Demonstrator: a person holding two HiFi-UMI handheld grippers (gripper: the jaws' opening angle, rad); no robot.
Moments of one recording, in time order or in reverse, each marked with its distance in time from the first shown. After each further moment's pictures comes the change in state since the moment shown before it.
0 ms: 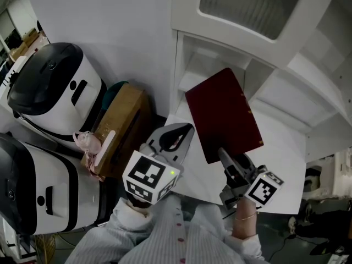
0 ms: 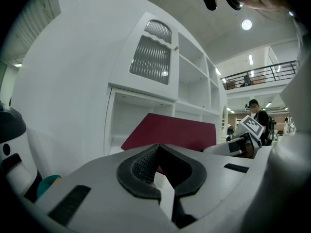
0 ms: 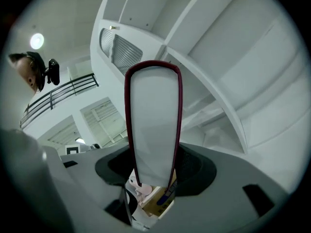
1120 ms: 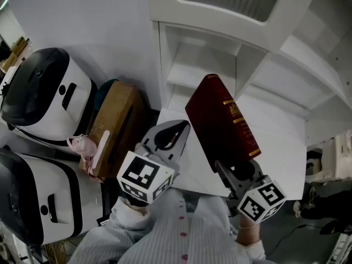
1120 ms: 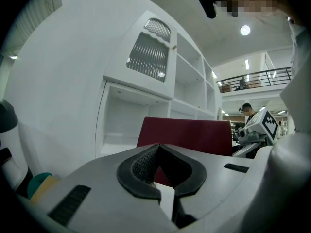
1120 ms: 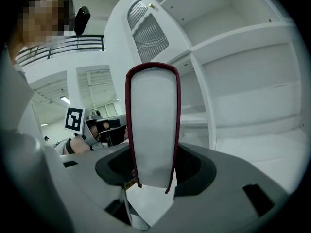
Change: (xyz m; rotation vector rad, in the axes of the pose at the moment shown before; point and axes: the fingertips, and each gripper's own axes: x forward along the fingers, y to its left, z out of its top) left arm 0.011 -0.009 -0.010 -0.015 -0.010 -0.068; right arm -0.039 0.003 -0.027 -0.359 0.158 -0.223
